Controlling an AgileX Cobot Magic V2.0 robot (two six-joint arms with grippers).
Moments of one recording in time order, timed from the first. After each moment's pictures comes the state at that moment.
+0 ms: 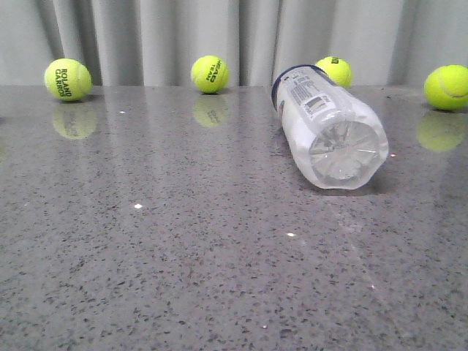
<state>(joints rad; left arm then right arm) 0.05 0.00 0.00 -0.09 0.17 0.10 0.23 0.98 -1.07 0.04 0.84 0.12</state>
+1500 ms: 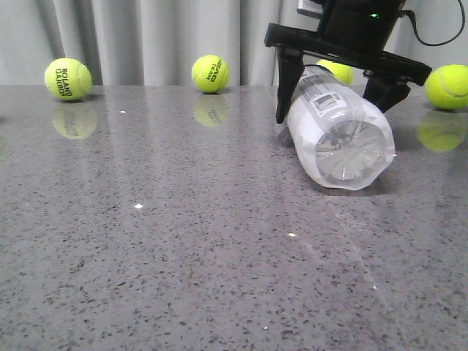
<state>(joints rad) 0.05 0.00 0.00 -0.09 0.17 0.10 0.36 1.87 -1.59 0.25 1.07 0.31</state>
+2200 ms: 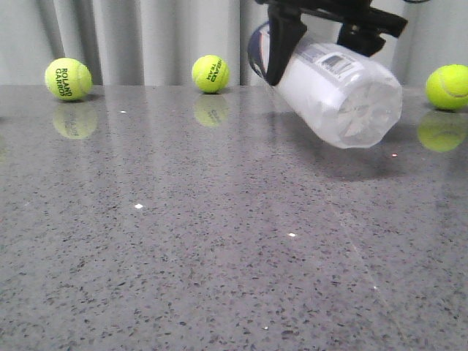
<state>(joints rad) 0.05 0.00 0.00 -0.09 0.17 0.10 0.39 1.87 -1.77 0.25 1.14 0.01</state>
